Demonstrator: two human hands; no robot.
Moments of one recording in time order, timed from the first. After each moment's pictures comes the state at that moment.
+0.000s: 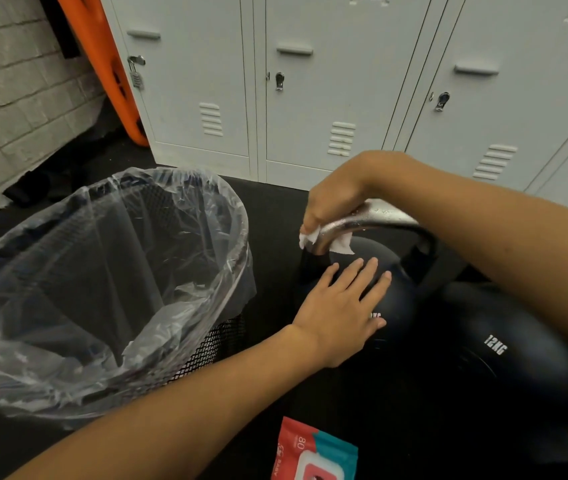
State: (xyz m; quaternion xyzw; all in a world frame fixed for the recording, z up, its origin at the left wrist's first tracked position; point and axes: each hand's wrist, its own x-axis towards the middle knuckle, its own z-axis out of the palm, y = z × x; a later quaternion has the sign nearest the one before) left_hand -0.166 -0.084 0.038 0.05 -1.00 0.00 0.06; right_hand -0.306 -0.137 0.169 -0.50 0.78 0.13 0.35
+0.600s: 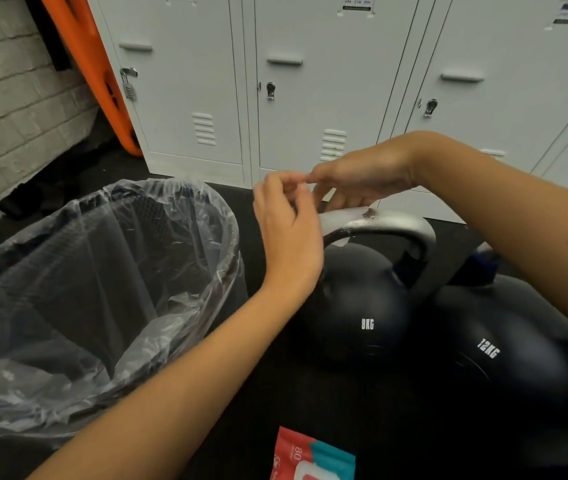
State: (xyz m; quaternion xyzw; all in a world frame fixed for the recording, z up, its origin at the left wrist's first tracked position) left_hand -0.174 -0.109 0.133 0.30 -0.65 -0.49 0.50; right_hand -0.306 -0.102 0.213 -0.45 0.77 -0.07 0.45
